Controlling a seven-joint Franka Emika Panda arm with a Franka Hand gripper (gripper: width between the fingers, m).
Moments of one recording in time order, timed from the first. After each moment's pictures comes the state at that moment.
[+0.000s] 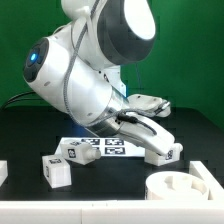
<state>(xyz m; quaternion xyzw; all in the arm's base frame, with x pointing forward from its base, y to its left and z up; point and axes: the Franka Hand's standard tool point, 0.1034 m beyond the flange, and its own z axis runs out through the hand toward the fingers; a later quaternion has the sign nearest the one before) 0.440 0.069 0.031 -0.77 0.46 0.36 0.26</state>
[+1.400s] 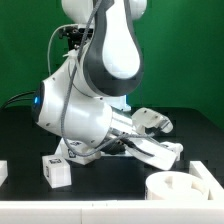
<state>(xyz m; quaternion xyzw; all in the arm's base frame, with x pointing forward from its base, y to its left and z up) 0.414 0.104 0.007 -0.69 0.50 0.41 0.32</state>
